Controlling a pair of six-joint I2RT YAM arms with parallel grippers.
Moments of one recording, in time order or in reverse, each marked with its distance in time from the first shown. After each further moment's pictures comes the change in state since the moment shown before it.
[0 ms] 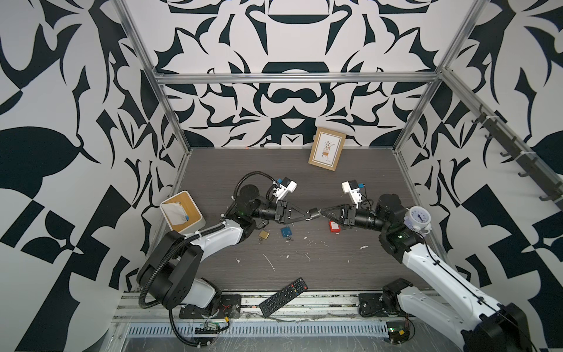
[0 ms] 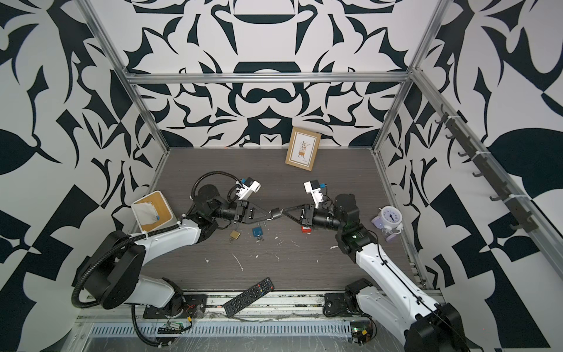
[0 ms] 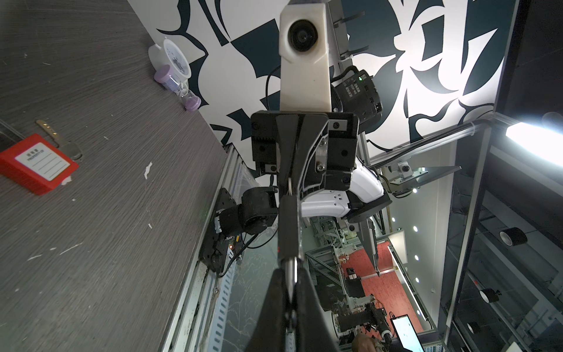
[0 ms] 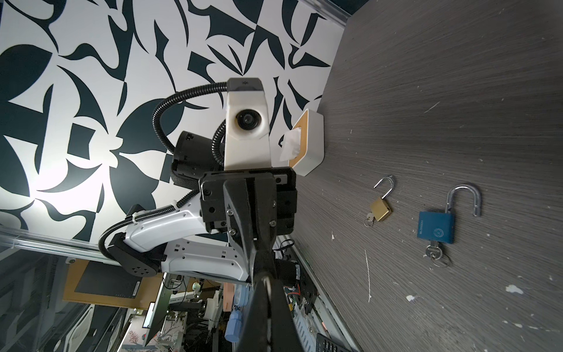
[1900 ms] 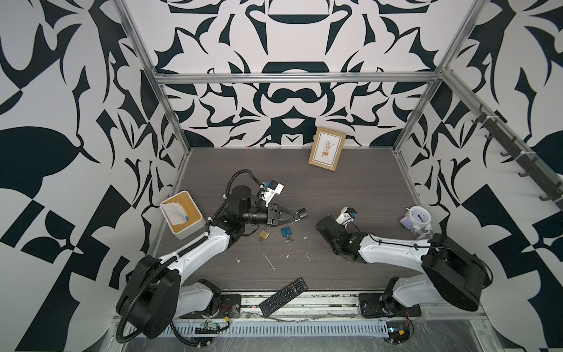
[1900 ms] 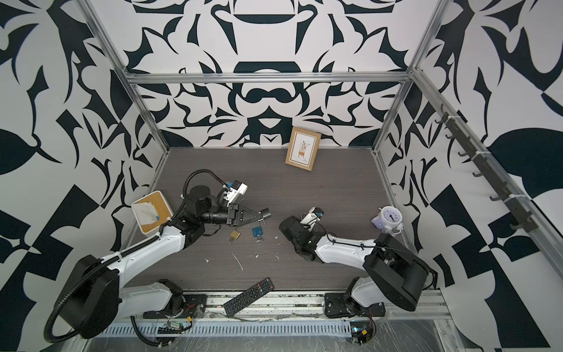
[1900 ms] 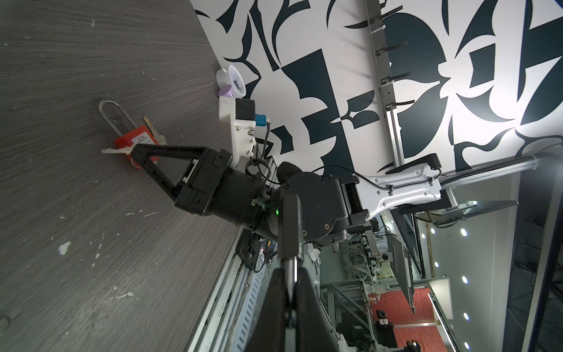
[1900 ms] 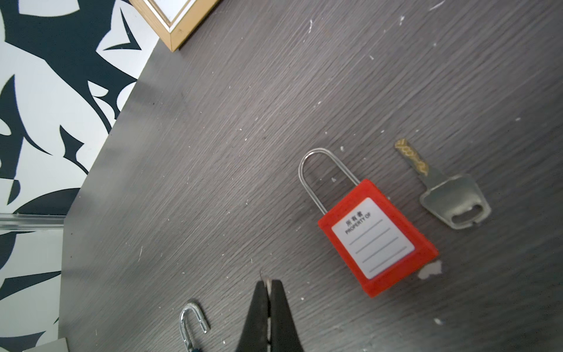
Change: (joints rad) left arm 0.064 -0.207 -0.047 -0.455 -0.119 0.257; right arm 0.499 0.504 -0.010 -0.158 1.481 0.418
